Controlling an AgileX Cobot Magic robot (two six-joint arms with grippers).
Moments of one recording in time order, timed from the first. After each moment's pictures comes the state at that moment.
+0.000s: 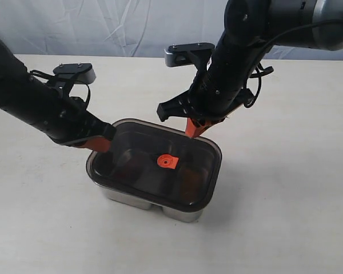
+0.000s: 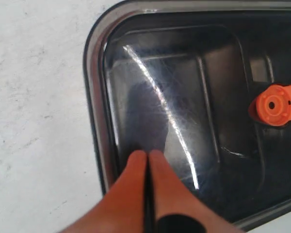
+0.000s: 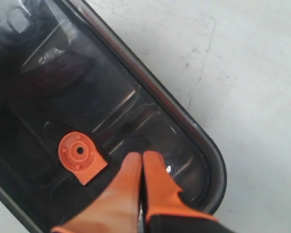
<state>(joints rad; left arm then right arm) -0.31 1.66 -0.92 -0.71 0.67 0.61 0.70 1.85 -1.38 0.24 0.94 -0.03</state>
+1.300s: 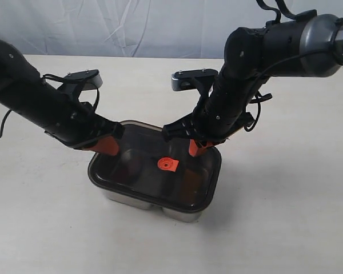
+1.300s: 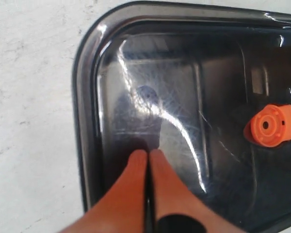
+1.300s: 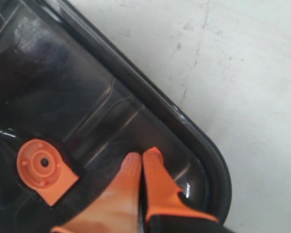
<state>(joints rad) -0.31 1.76 -0.95 -0.77 0.69 0.60 0.70 1.91 -1.24 0.25 0.80 -0.03</state>
